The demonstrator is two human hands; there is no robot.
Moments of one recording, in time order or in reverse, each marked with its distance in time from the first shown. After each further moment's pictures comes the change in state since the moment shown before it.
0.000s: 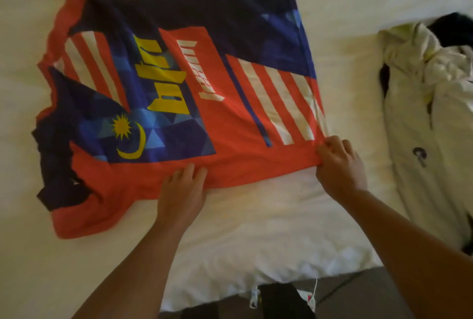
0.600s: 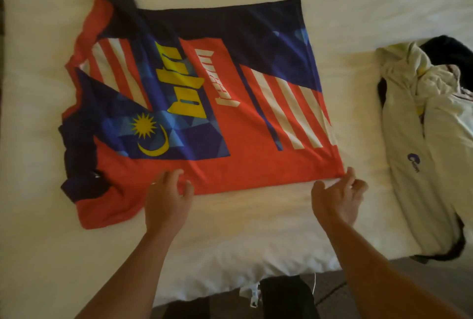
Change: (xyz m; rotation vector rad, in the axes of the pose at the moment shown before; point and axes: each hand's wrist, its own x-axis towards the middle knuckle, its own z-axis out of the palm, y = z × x) left_hand -0.037 -0.040 -0.011 -0.530 0.271 -0.387; right_hand -0.051 -0.068 -0.024 0.344 -0.139 0.910
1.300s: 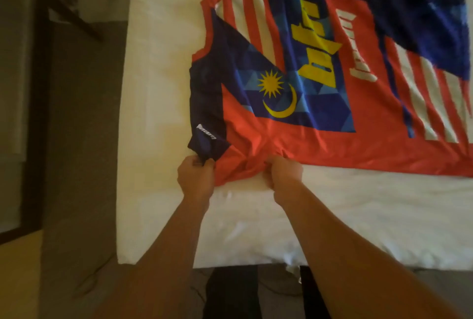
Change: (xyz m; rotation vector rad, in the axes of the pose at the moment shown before) left_hand -0.004 -0.212 -0.073 -0.638 0.021 -0.864; right_hand -0.261 -0.197 0.190 0.513 -0.585 0.265
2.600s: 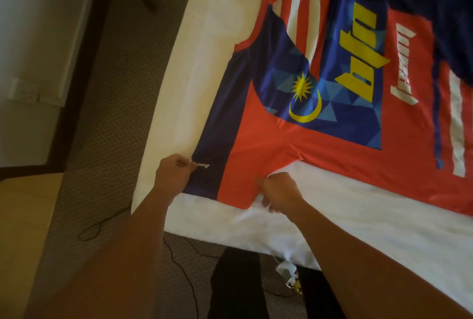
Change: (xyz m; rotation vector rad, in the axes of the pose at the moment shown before) left_hand 0.005 -0.050 -0.100 0.216 -0.108 -0.079; right_hand -0.035 0.029 -0.002 -0.873 -0.430 -0.183
